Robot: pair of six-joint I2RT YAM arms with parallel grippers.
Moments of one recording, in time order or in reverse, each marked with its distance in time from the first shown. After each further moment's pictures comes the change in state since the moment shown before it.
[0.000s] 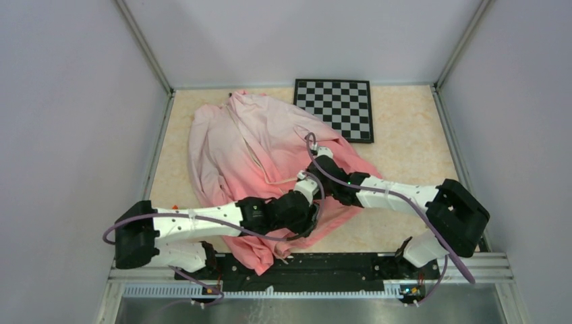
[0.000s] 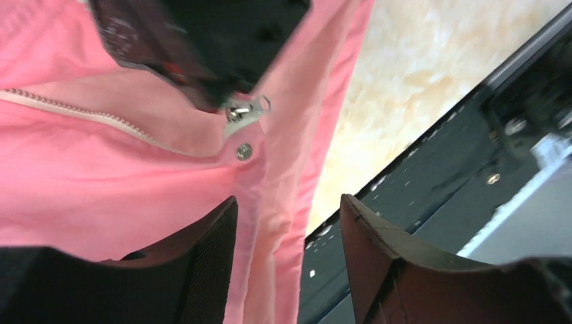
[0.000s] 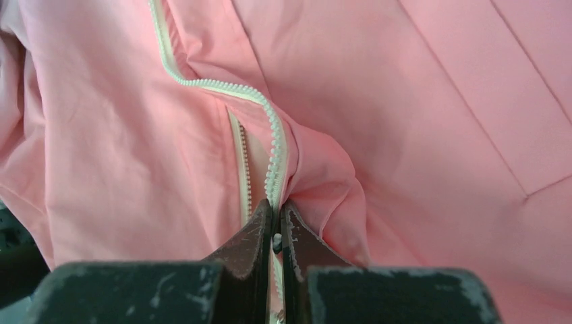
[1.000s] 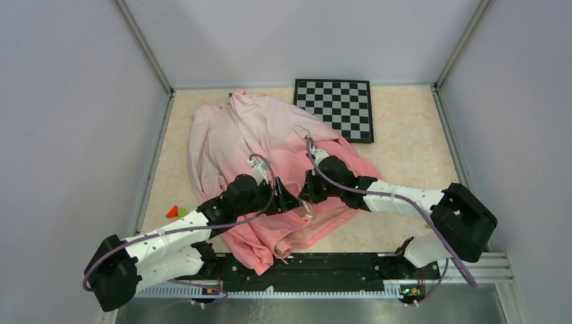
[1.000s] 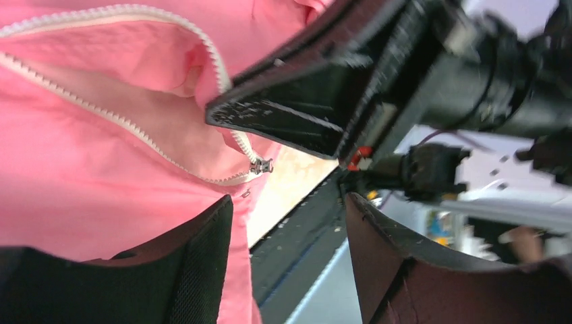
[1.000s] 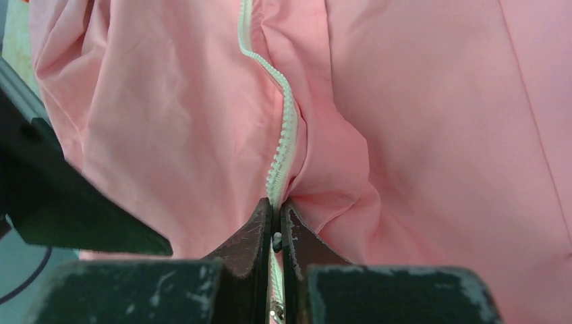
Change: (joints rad) left arm 0.374 -0.302 -0.335 0.358 0.373 -0.260; right arm -0.058 -0.044 -0.086 0.148 -0.240 -0.158
